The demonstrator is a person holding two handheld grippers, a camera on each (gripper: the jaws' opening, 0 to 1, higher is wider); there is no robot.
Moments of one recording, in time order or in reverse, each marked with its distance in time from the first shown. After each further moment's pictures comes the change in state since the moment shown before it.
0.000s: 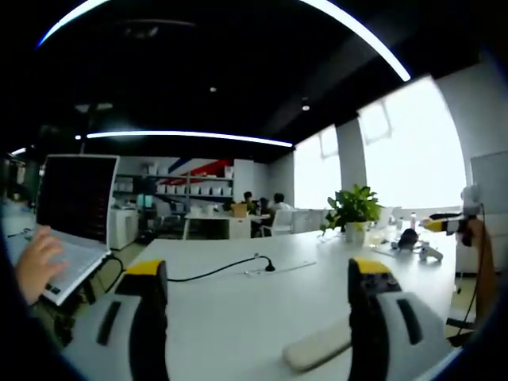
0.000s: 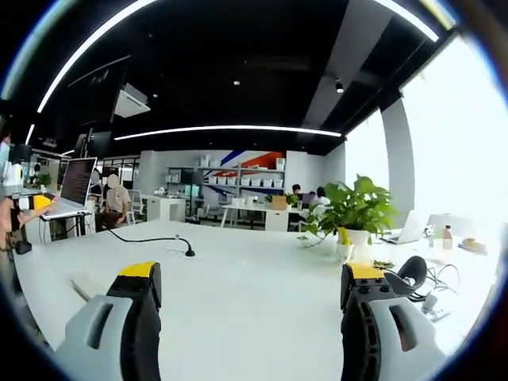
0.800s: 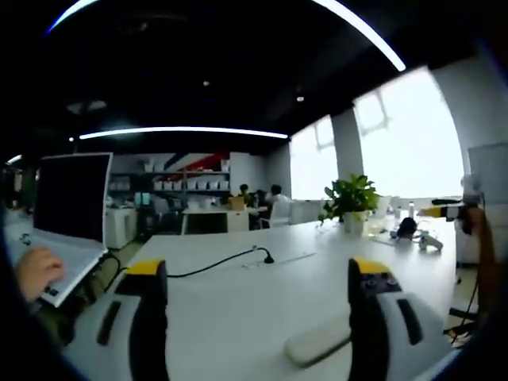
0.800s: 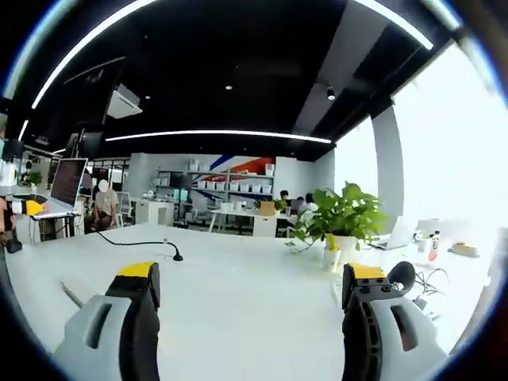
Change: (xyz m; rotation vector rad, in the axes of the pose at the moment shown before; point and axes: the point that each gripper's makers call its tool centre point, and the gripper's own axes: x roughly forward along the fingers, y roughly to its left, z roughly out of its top) left arm 0.001 -0.002 -0.008 0.033 0.037 -0.012; right arm -0.009 -0.011 0.010 -0.021 -0.037 -0.074
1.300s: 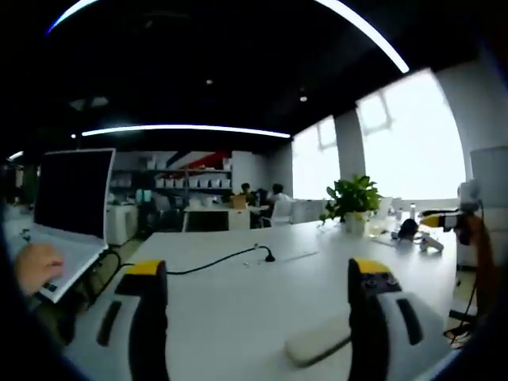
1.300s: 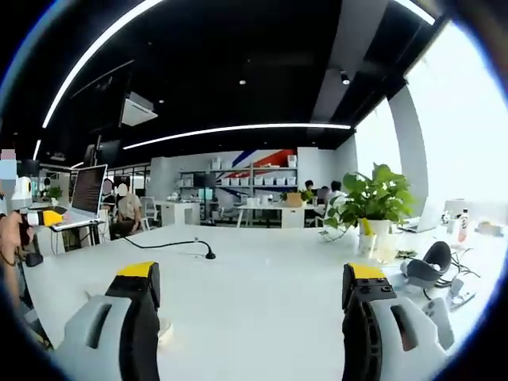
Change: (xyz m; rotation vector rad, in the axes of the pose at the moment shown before) left arm 0.007 0.005 -0.008 -0.019 0.022 0.005; right arm 0.022 0.043 -0.017 0.093 0.029 0.141
